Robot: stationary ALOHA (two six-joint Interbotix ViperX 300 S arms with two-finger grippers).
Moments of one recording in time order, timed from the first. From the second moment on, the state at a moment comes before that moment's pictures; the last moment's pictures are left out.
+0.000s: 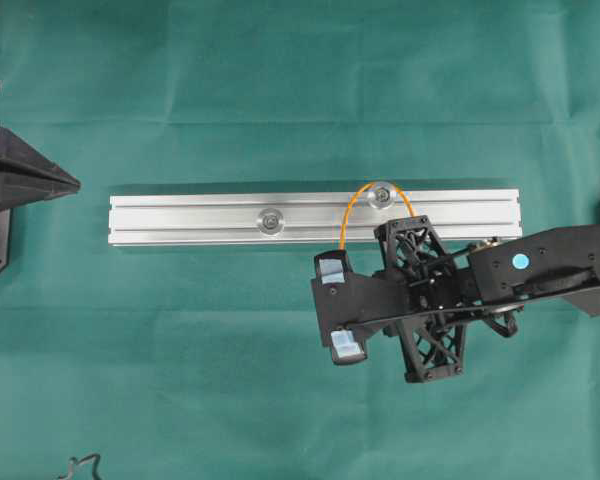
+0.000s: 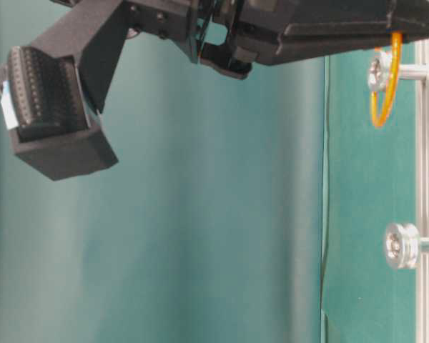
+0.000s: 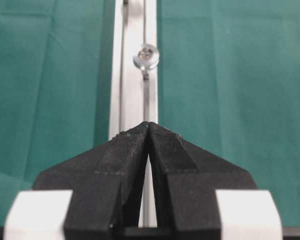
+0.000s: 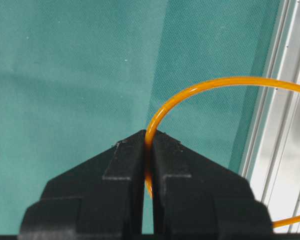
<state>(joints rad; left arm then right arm) -0.02 -1.02 0.96 0.03 0.56 -0.05 0.26 0.03 0.38 -0.04 0.79 0.27</state>
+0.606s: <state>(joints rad) -0.02 -1.02 0.96 0.03 0.56 -0.05 0.28 0.03 0.38 -0.04 0.79 0.34</state>
